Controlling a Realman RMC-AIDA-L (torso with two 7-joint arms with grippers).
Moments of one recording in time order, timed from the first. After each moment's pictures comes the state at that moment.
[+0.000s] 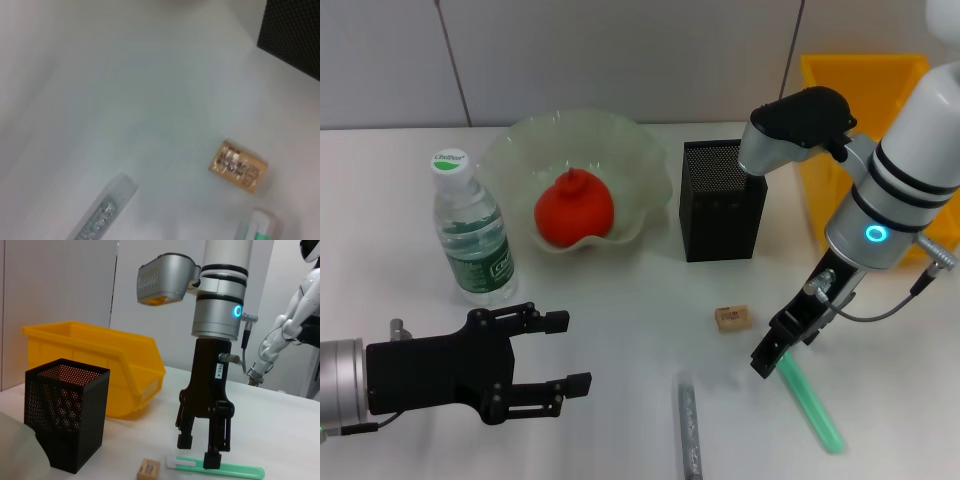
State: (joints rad) left arm -0.45 -2.05 0.76 0.53 1.95 1.64 -1.10; right arm 1.07 2.08 -1.13 -0.62 -2.76 -1.50 2.61
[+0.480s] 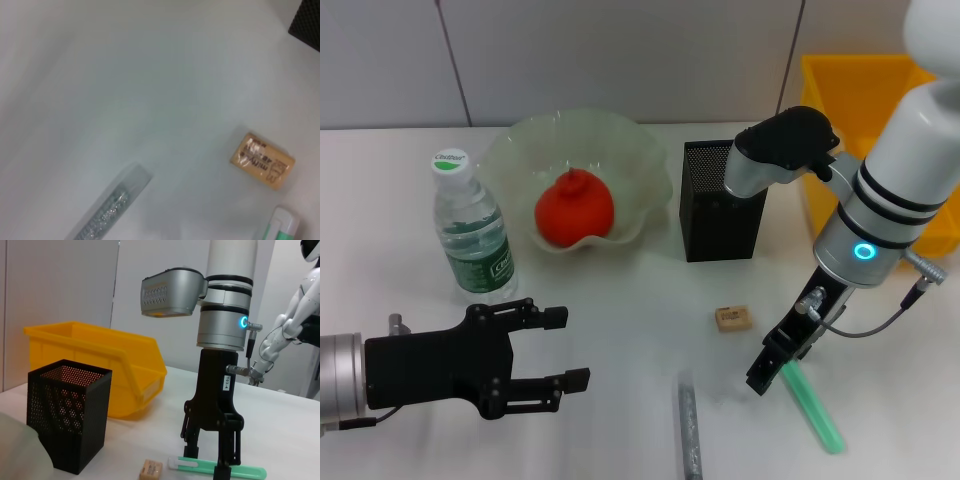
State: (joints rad) left arm -0.46 -2.04 0.76 0.53 1.95 1.64 -1.11; right arm 1.06 2.09 -1.23 -0.59 -2.70 -1.47 2.60
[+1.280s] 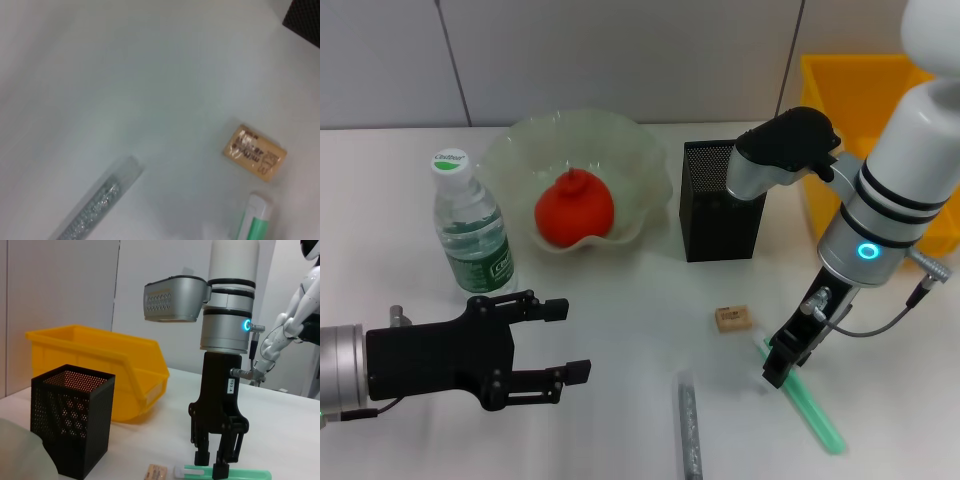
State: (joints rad) left arm -0.47 -2.04 0.75 0.54 1.95 1.64 -1.11; right arm 1.07 2.08 -1.24 -0.58 -2.71 -1.48 2.60
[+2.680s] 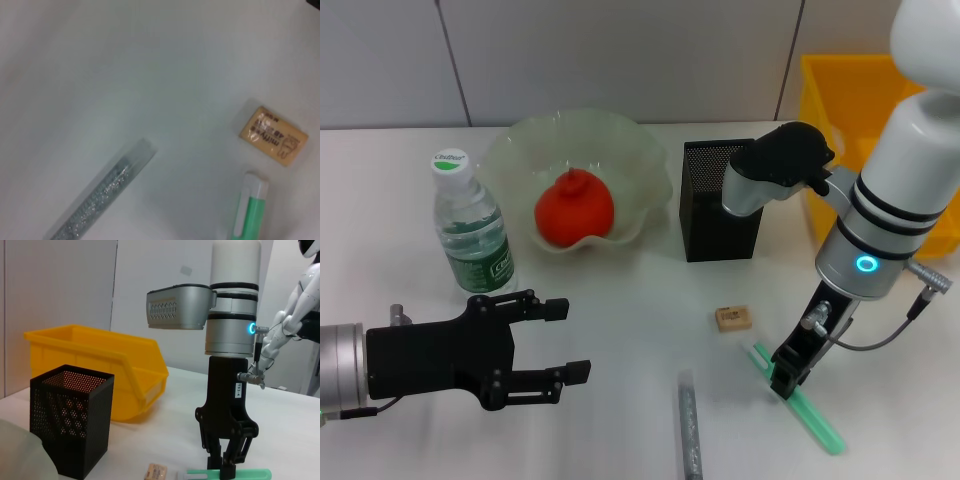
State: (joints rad) left arm -0.47 -2.04 0.76 0.54 1.95 1.64 -1.11; right arm 1.07 2.09 -1.28 -0.58 -2.69 -1.49 2.61
